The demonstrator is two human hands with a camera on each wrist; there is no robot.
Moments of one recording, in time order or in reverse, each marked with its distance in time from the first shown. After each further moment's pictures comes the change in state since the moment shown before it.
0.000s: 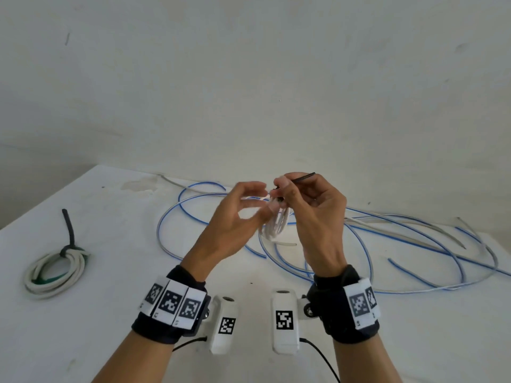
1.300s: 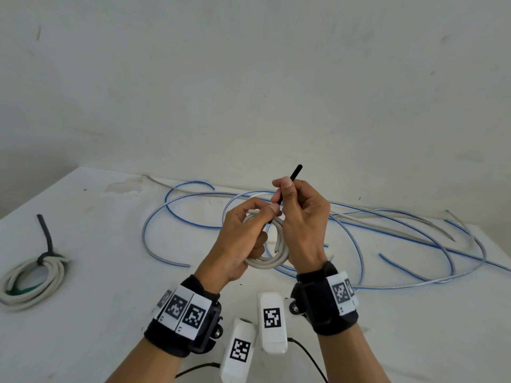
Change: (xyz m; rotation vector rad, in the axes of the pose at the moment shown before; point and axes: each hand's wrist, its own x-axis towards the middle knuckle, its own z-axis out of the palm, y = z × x) left_hand -0.008 0.007 0.043 -0.409 -0.051 -0.281; right_hand 0.002 0.028 -0.006 -0.135 0.124 -0.049
